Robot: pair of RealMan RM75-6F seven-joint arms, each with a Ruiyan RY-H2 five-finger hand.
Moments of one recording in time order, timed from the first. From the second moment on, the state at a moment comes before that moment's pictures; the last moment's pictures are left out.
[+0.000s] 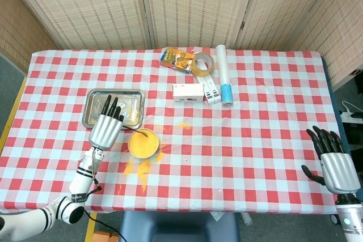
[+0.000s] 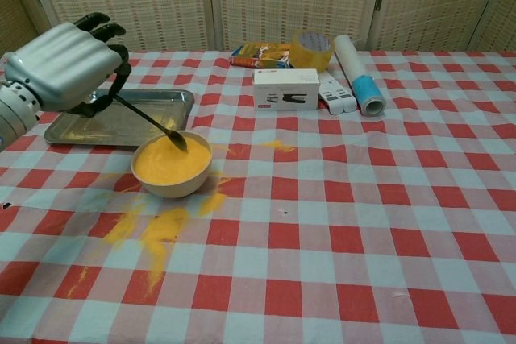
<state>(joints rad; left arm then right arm) -0.66 -1.66 -0.16 -1.22 1.36 1.28 0.86 0.08 -1.10 0.05 -1.64 -1.51 1.45 -0.05</state>
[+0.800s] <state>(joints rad) -0.59 -1.56 -0.11 -1.41 1.33 1.29 0.98 0.08 -1.11 0.04 -1.64 -1.52 1.45 -0.06</state>
